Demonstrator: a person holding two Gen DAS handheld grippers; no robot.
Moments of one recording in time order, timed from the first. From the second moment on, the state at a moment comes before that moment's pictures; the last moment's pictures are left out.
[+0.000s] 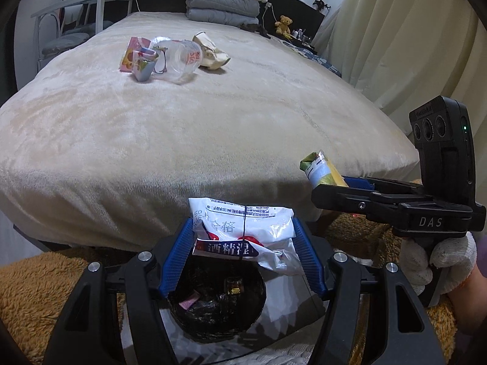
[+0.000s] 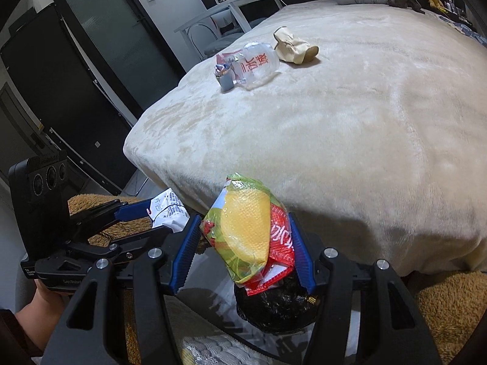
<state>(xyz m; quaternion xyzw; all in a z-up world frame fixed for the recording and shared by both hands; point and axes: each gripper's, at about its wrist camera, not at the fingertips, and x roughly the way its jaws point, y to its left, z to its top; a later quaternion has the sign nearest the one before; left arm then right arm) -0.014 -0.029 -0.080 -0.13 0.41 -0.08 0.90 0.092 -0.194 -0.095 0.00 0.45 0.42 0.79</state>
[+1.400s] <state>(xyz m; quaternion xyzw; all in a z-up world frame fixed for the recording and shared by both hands) 0.029 -0.056 -0.189 -0.12 0.64 -0.05 0.76 0.111 -0.189 -0.208 0.01 0.68 0.30 0.67</state>
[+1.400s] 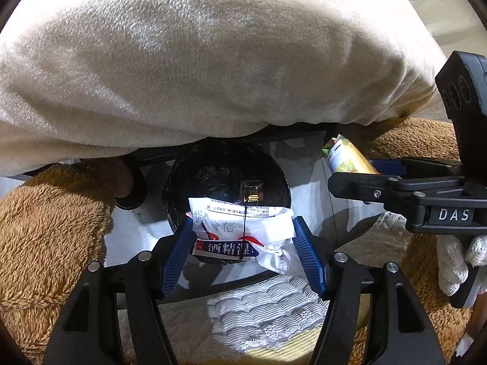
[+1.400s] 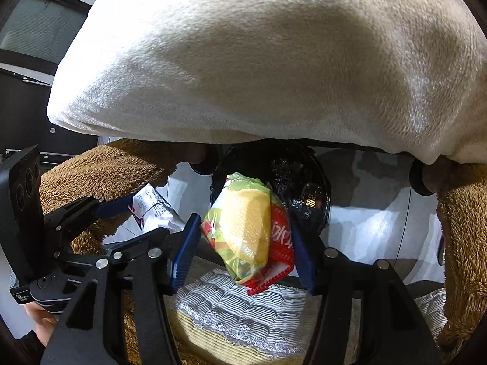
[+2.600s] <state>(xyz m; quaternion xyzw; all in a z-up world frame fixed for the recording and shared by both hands) 0.020 -0.031 -0.151 -0.14 0.57 -0.03 0.81 0.111 -0.195 -0.175 0.00 0.62 0.32 0.71</state>
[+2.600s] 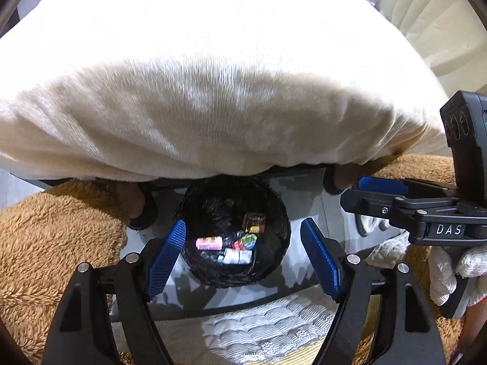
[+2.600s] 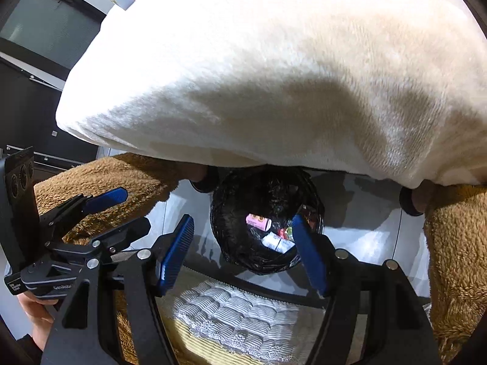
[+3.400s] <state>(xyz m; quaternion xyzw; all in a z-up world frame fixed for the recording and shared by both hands) 0.025 0.012 -0.054 -0.16 0.39 -0.04 0.91 0.129 -0.187 -0.055 -0.05 0.39 0.44 0.81</state>
